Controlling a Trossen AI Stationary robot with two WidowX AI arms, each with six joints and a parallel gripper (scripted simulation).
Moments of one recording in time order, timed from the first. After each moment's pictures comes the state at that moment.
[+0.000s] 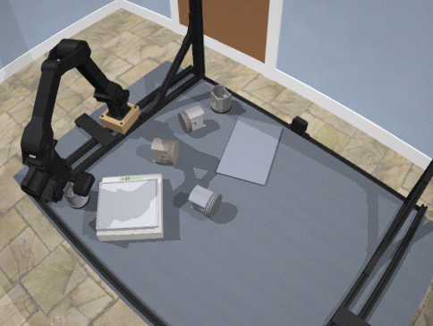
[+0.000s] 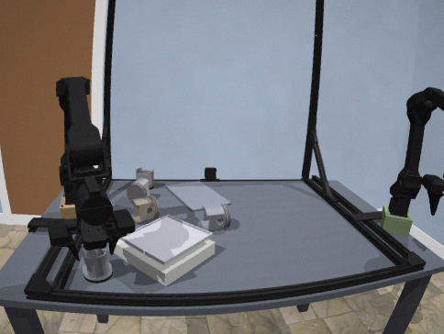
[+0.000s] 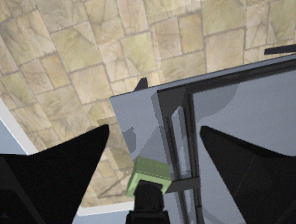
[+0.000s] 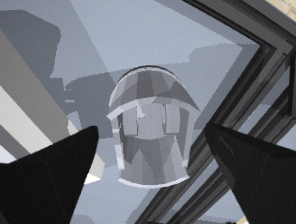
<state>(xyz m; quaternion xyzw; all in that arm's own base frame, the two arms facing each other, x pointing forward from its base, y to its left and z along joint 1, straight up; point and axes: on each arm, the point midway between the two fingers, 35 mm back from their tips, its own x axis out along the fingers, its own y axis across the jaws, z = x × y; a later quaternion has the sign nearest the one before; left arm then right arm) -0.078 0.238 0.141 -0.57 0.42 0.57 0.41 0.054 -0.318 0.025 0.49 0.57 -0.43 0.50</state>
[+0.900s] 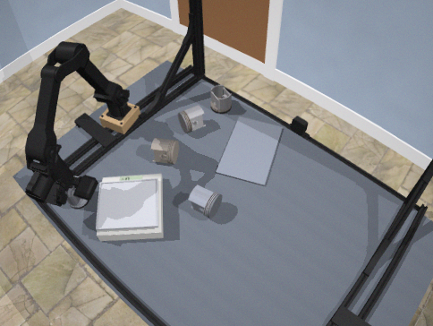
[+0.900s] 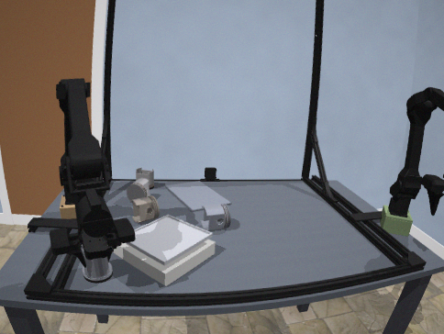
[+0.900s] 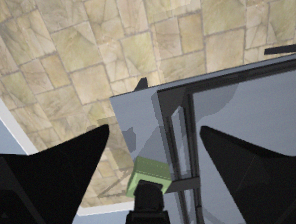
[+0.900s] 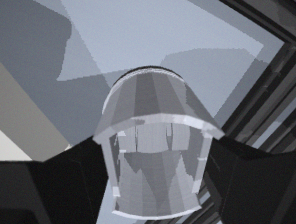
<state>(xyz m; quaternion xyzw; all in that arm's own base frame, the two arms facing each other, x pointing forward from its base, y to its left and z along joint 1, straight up) -0.078 0.238 0.141 -0.57 0.42 0.57 0.41 0.053 -0.314 0.001 0.49 0.58 -0.43 0.50</state>
